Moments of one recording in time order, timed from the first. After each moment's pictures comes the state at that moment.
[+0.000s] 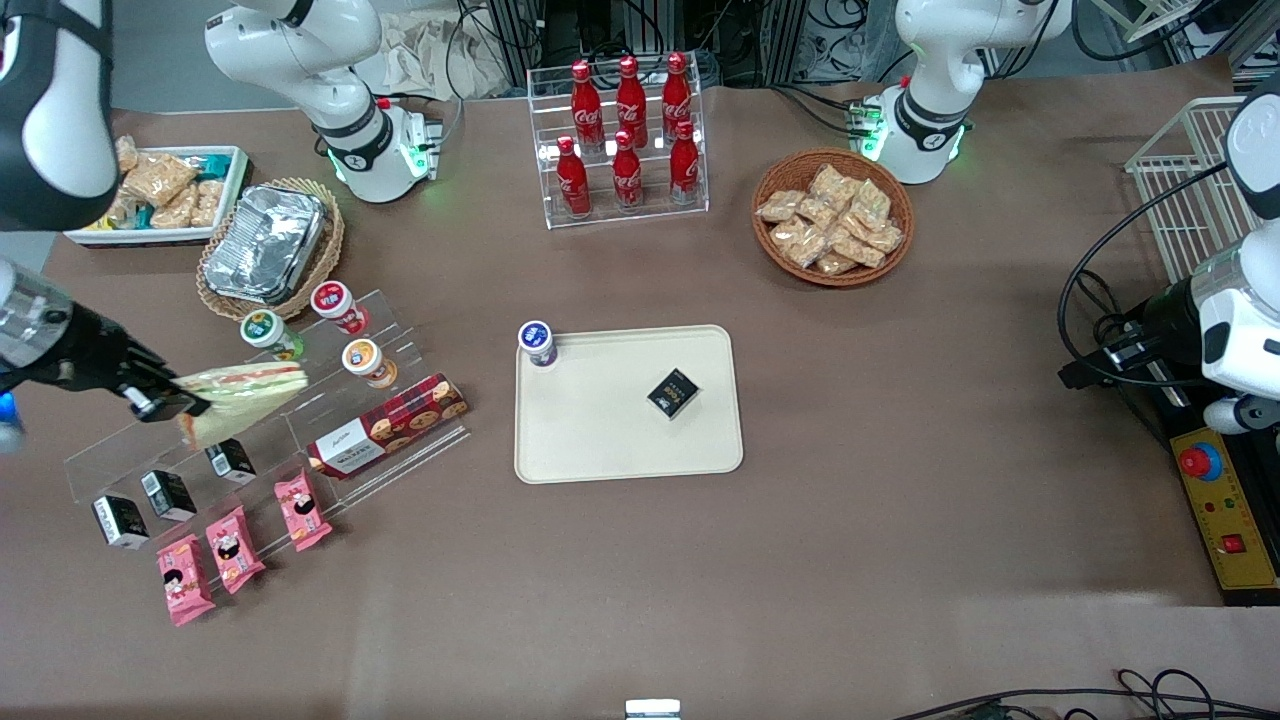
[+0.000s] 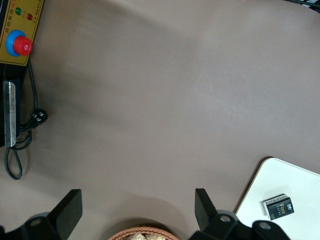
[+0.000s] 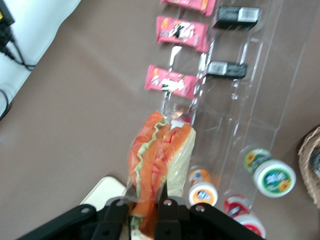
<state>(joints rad) 0.26 0.11 -0.28 -1.62 0.18 1.79 0.79</state>
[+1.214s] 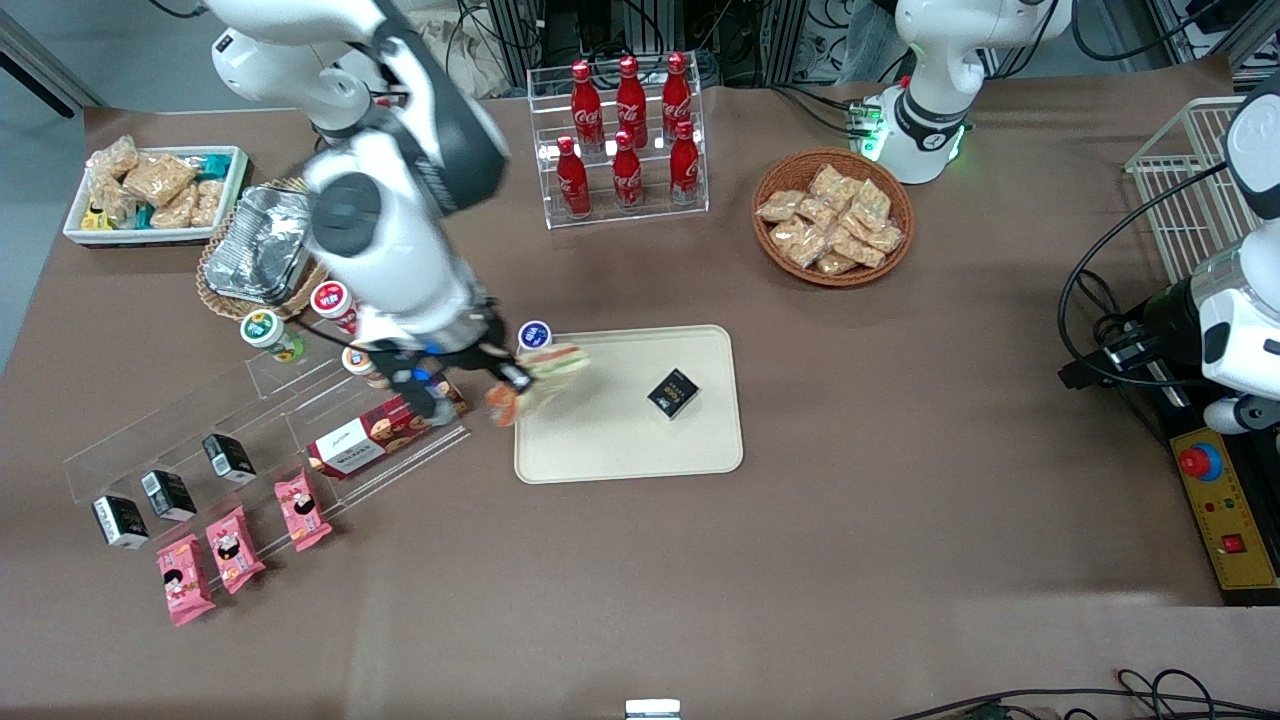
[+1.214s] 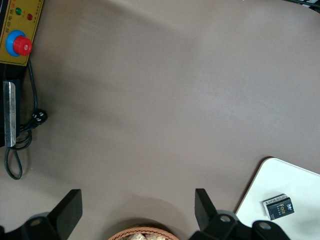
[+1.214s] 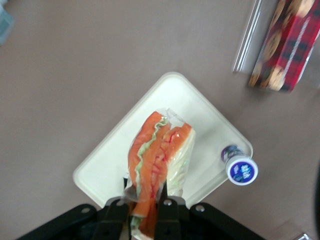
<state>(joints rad) 0.80 0.34 -0.28 -1.62 0.22 2.03 1.23</state>
